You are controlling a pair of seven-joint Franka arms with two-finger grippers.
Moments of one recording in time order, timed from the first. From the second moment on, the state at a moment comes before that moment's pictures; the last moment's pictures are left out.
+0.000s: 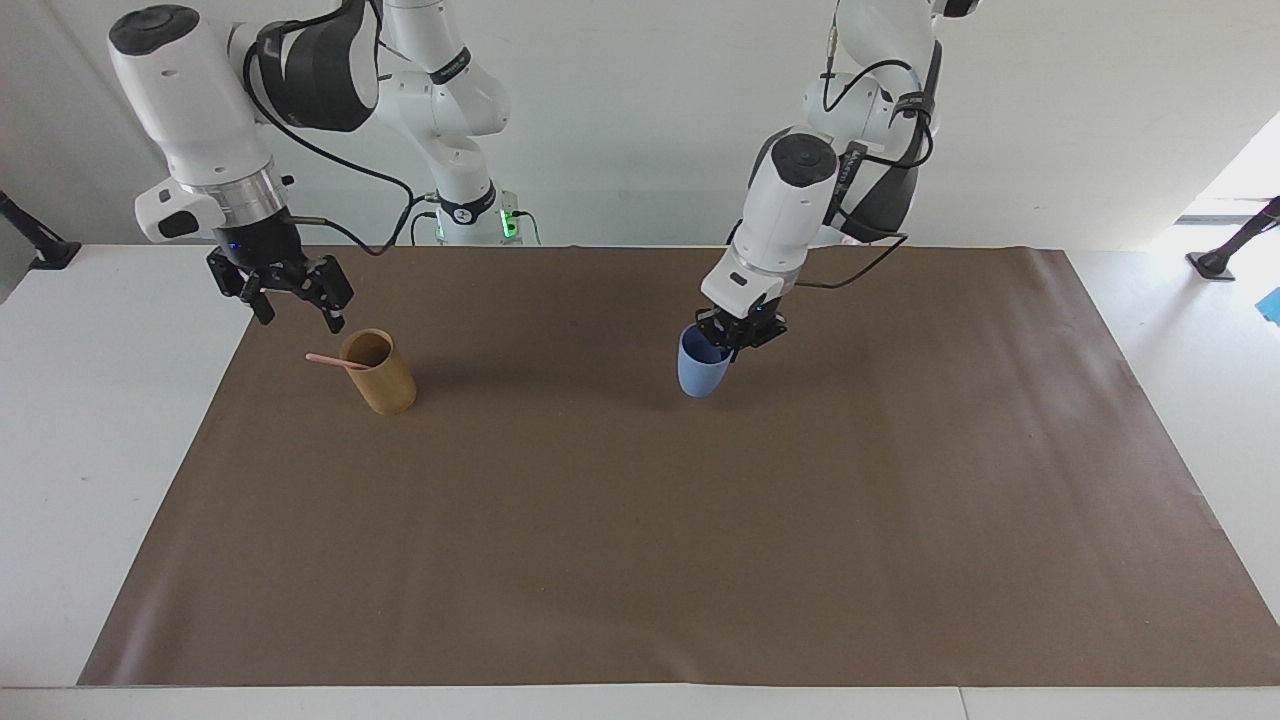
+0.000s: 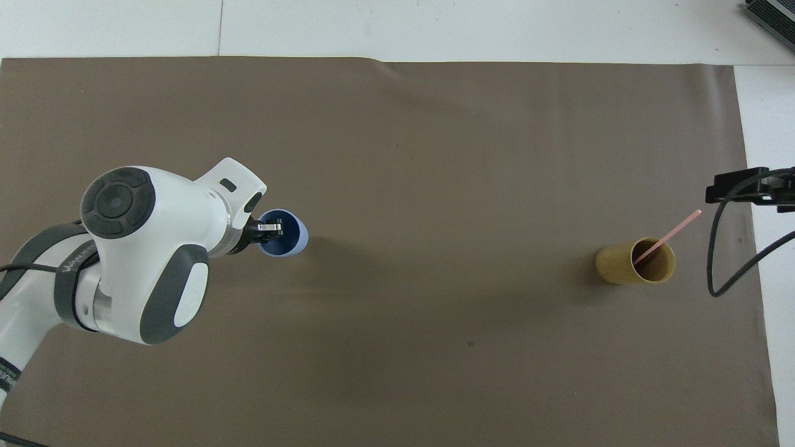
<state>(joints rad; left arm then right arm) -0.49 0.18 -0.13 -1.86 -0.08 2.10 -0.52 -0.09 -0.05 -0.02 -1.87 0.00 1.96 0.07</state>
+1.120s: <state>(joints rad) -0.56 0.29 -0.13 -1.83 -0.04 2.12 -0.53 -0.14 0.01 -0.02 -1.99 0.00 2.07 -0.11</state>
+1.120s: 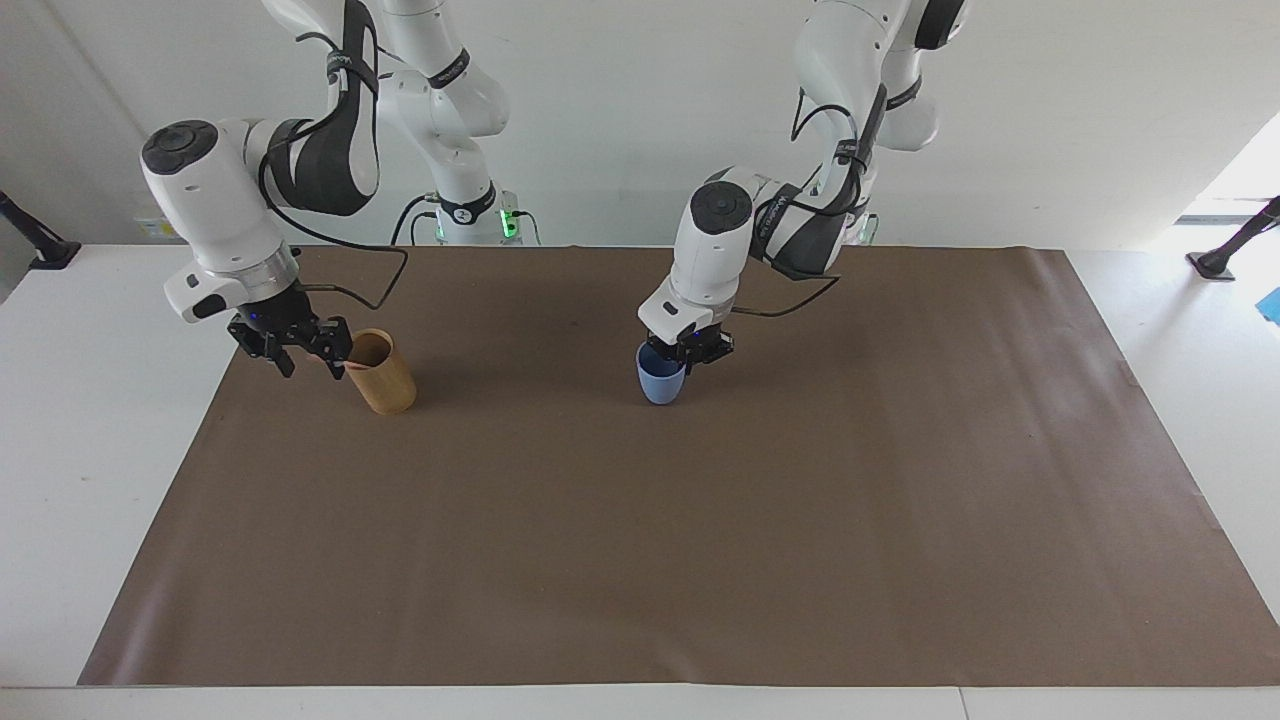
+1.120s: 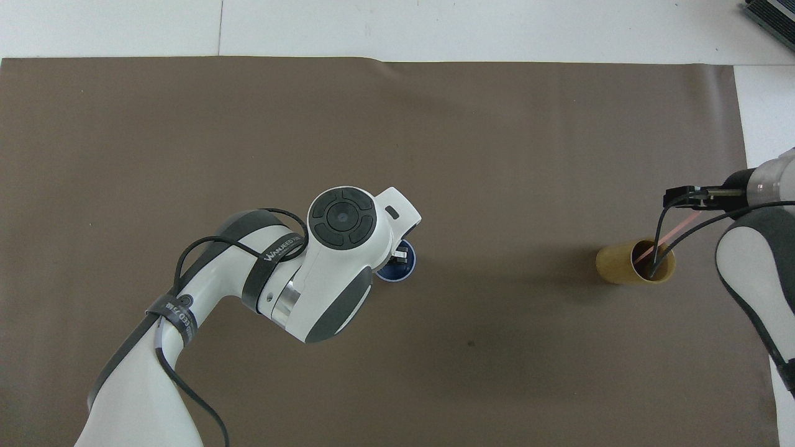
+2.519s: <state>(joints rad) -0.07 0.02 -0.09 -1.77 -0.03 1.81 0.00 -0.16 -0.13 0.00 -1.77 0.07 1.86 0.08</state>
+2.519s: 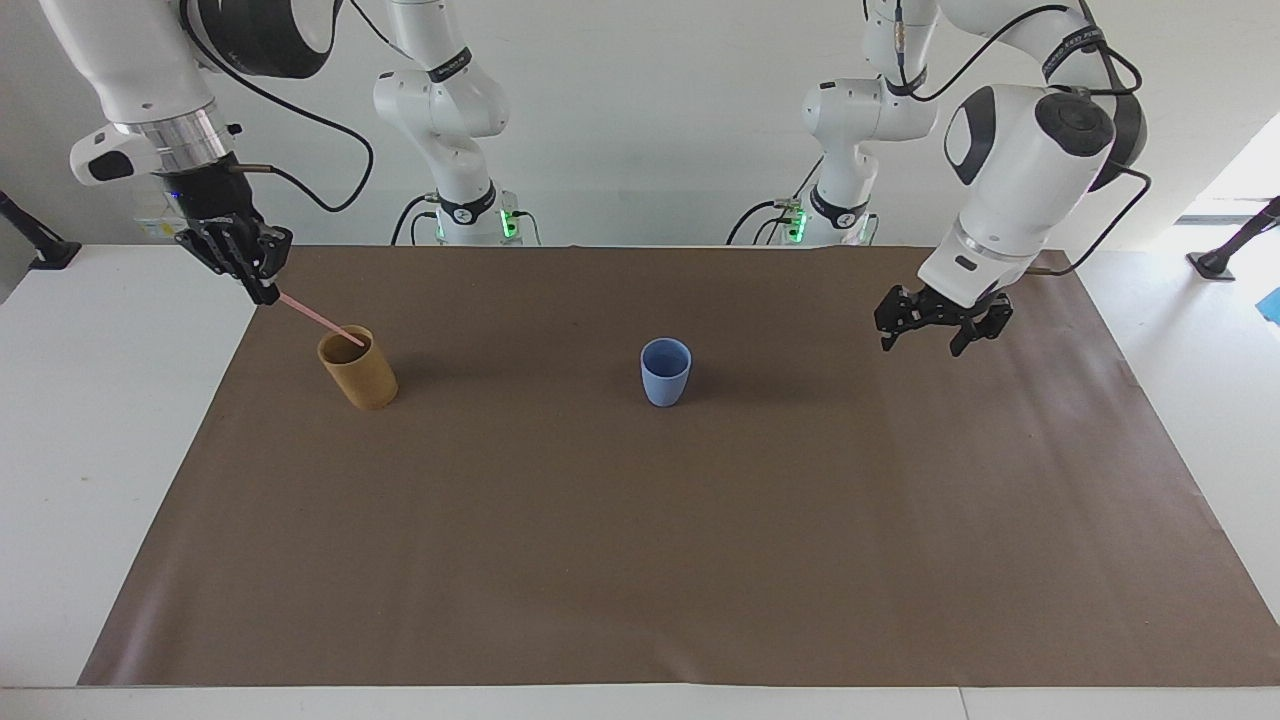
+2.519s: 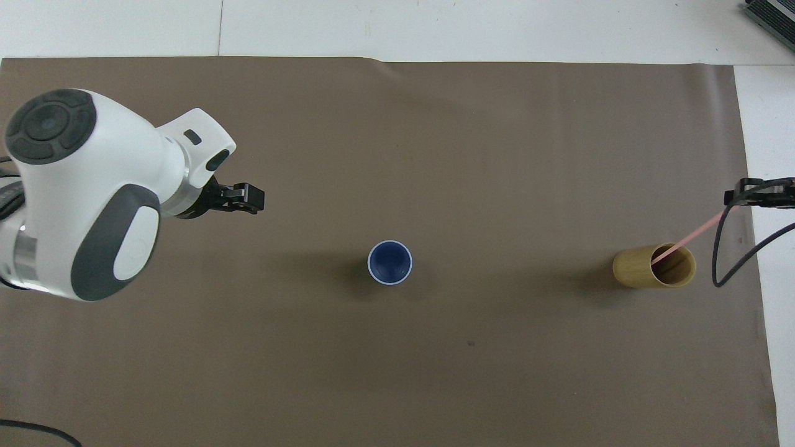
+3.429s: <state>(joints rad) -0.01 -0.02 -0.08 -1.49 -0.03 1.46 0.04 0.19 -0.09 0.15 -1.78 0.08 1.99 1.19</state>
